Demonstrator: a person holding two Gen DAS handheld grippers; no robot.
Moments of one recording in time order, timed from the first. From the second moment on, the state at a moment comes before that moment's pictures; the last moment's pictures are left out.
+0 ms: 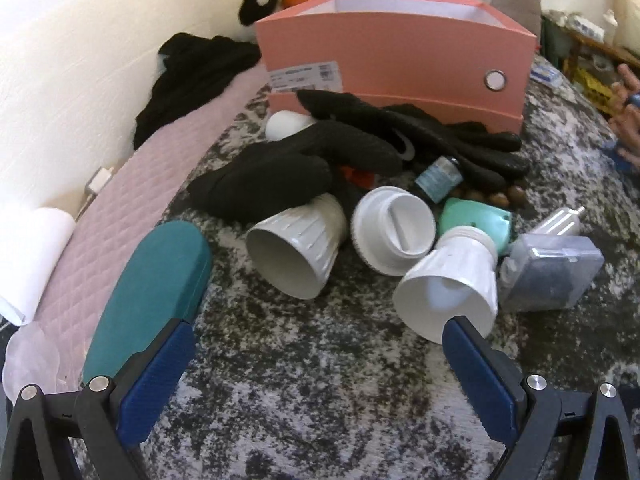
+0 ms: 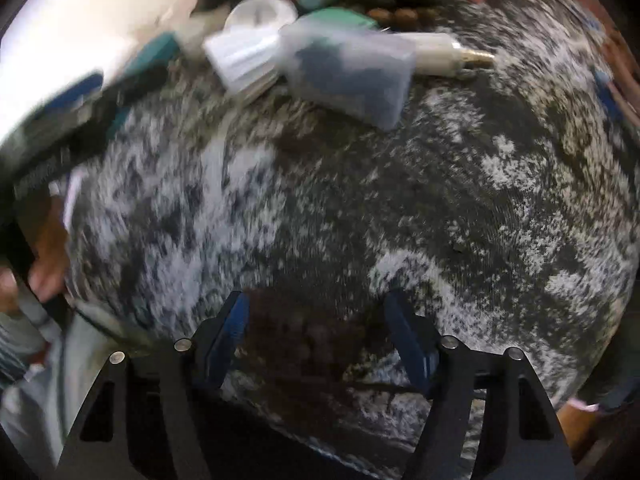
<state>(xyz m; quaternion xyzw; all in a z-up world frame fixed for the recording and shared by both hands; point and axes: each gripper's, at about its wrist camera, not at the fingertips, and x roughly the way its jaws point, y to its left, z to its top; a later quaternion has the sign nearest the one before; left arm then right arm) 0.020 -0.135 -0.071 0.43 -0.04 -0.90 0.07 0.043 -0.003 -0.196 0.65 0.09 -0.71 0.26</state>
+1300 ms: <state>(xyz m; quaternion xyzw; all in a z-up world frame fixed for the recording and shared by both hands) 0.019 -0.072 -0.001 0.32 0.01 -0.93 -0.19 0.039 0.147 -0.038 0.37 -0.22 -0.87 0.23</state>
